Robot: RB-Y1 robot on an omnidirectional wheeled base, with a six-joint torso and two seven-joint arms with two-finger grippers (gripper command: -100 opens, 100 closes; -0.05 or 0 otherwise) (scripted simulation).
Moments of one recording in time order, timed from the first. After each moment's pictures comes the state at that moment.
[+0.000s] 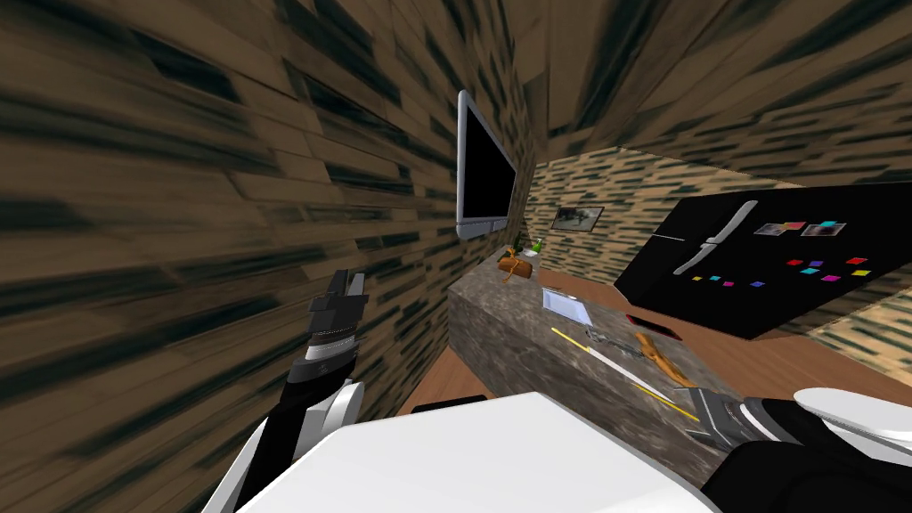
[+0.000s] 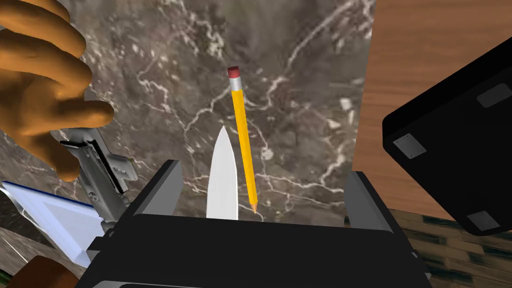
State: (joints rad) left arm 0.48 0.04 -0.04 -2.39 -0.08 -0.48 0.03; right arm 0.72 -1.49 0.17 -0.99 0.74 -0.65 0.34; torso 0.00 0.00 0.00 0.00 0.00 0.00
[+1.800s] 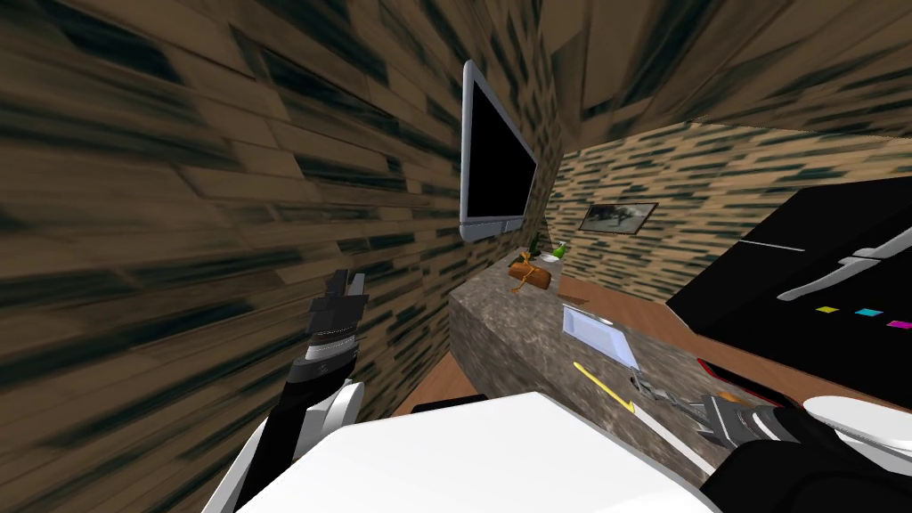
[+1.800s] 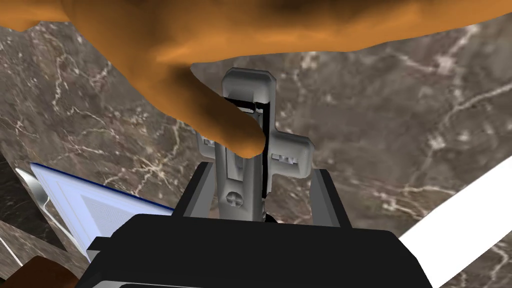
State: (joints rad) left arm 0.48 0.04 -0.04 -2.39 -0.08 -0.48 0.03; right arm 0.68 -1.47 0.22 -0.93 0.77 -0.62 0.33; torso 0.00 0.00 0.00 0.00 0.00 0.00
